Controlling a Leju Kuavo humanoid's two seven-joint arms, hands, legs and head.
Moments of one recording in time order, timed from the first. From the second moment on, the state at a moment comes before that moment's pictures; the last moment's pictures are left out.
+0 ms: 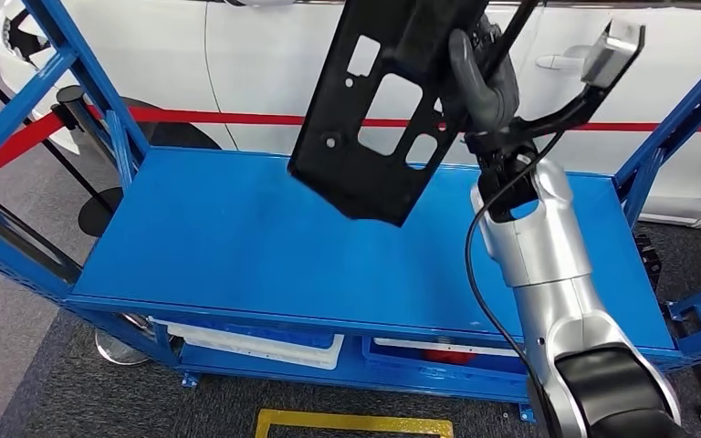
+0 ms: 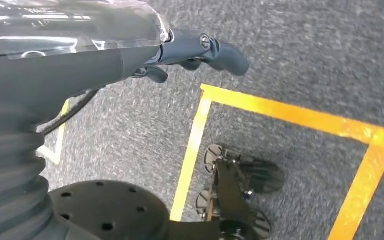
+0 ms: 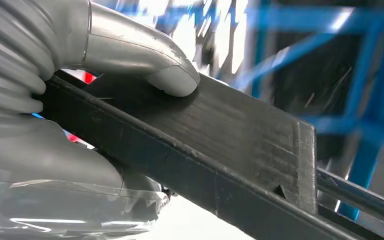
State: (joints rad) left arm -0.13 -0.17 1.20 -0.21 -0.97 0.14 -0.10; right arm -0.87 0.02 0.21 -1.18 -0.64 0.59 -0.22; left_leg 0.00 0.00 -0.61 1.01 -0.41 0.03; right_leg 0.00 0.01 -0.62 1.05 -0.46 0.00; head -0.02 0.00
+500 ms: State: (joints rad) left arm -0.13 -0.17 1.20 -0.21 -0.98 0.14 -0.07; right arm -0.59 0.06 0.25 -1.38 -0.75 0.83 -0.22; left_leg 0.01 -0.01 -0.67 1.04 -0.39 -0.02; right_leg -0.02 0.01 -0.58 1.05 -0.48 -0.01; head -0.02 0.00
